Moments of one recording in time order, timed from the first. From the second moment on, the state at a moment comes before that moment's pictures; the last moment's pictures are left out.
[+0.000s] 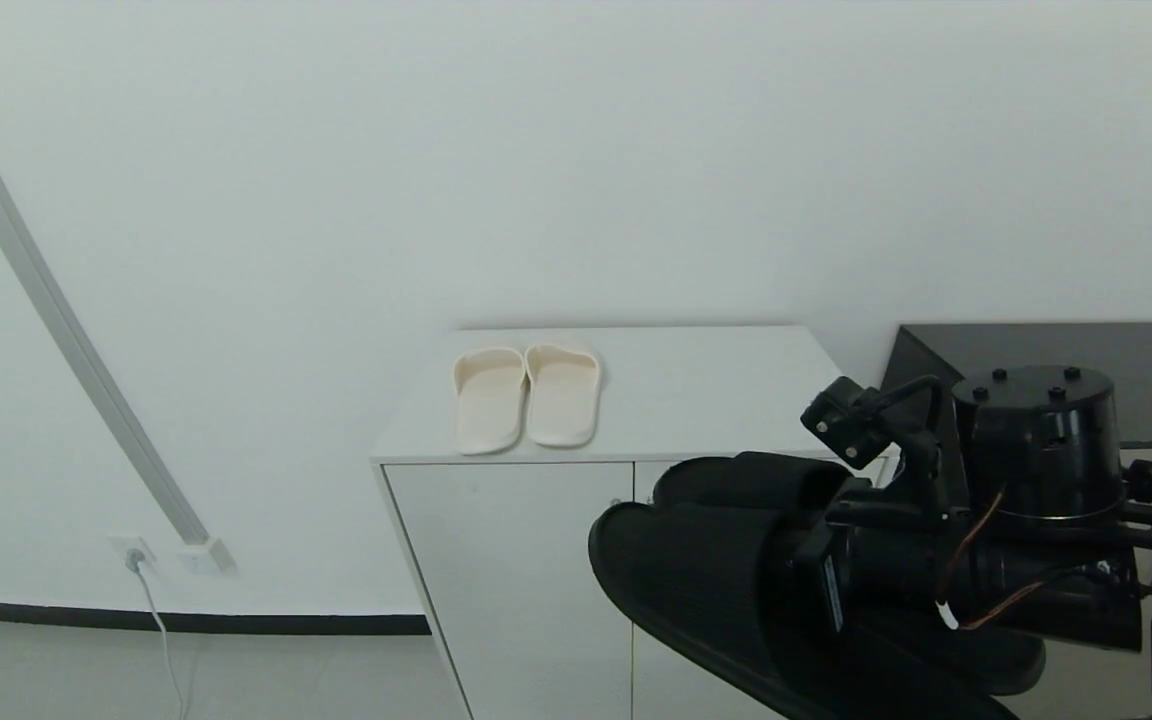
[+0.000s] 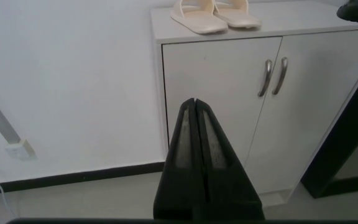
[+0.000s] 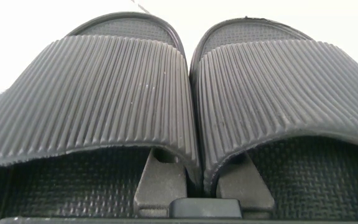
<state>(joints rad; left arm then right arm) 0.00 0.00 0.00 0.00 -0.10 0.02 0.72 1.60 -0.72 -0.50 0.22 0.07</state>
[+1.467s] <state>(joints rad) 0.00 0.00 0.00 0.00 -0.10 0.02 0.74 1.59 -0.67 -0.52 0.22 0.04</state>
